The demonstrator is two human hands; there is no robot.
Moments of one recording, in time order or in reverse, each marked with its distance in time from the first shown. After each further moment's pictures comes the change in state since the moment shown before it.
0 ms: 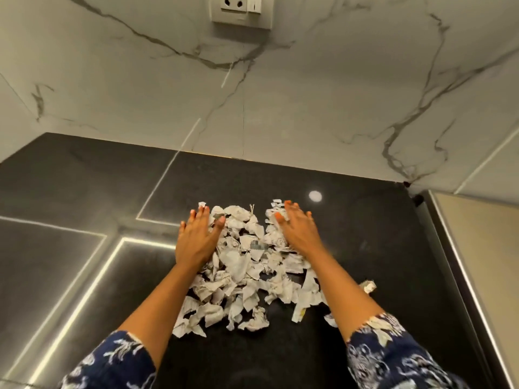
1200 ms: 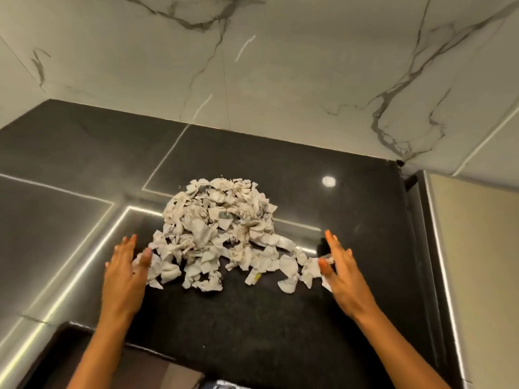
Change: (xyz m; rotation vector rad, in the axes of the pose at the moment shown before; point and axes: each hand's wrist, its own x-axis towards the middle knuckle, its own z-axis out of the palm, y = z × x) left_hand -0.166 -0.023 -0.003 -0.270 0.249 -0.256; right_hand -0.176 0.107 -0.062 0.358 -0.087 0.024
